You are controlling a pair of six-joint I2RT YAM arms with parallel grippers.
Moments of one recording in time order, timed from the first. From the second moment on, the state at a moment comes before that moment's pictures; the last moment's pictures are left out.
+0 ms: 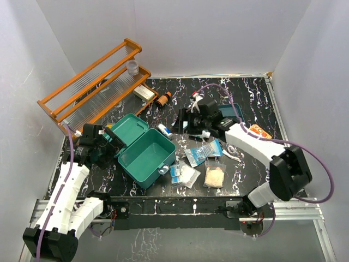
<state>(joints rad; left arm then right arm) -0.16 0.84 0.88 -1.02 -0.01 -0.94 0.55 1.44 1.06 -0.23 -0.32 0.58</state>
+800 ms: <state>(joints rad) -0.16 1.02 0.78 -0.66 0.13 -0.85 0.73 1.48 0.88 -0.08 -0.18 0.78</state>
